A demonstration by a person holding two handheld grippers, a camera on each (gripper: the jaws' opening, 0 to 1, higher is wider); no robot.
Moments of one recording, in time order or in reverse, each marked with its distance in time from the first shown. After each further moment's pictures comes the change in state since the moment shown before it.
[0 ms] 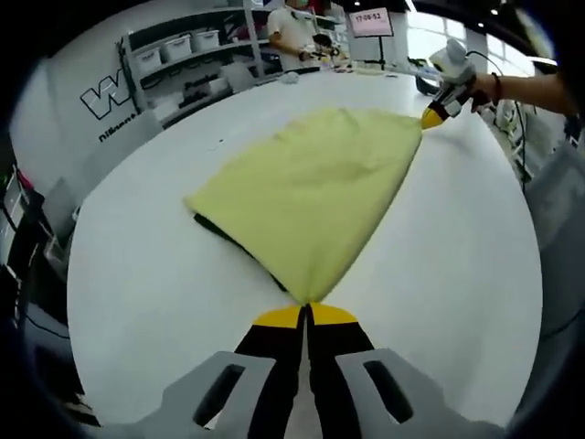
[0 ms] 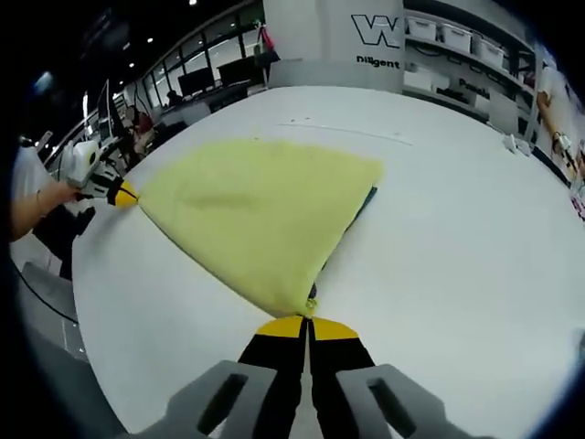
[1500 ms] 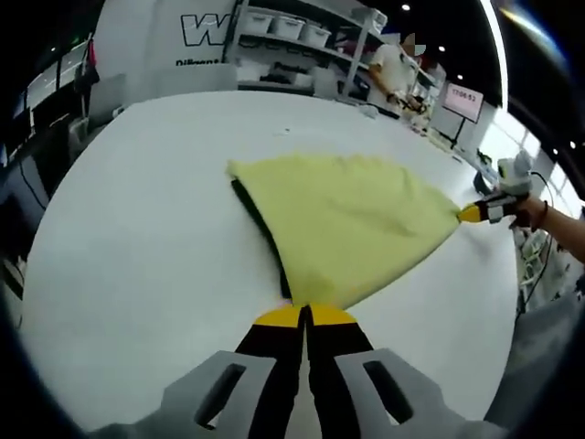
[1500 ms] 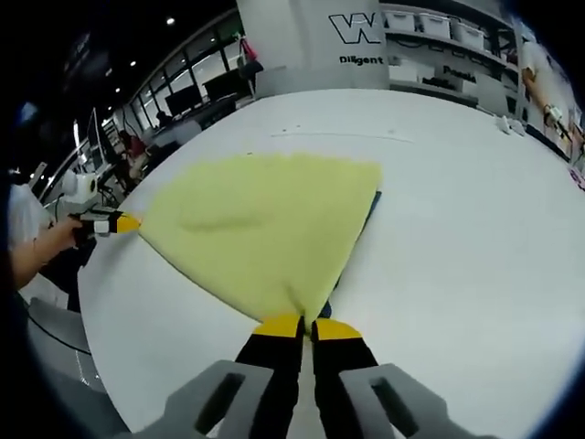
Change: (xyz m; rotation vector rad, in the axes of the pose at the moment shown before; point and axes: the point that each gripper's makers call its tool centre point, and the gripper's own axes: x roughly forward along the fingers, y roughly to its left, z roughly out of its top) left arm 0.008 -0.004 0.012 -0.543 -0.094 0.046; right arm 0.008 0.012 0.011 0.110 -0.028 0.022
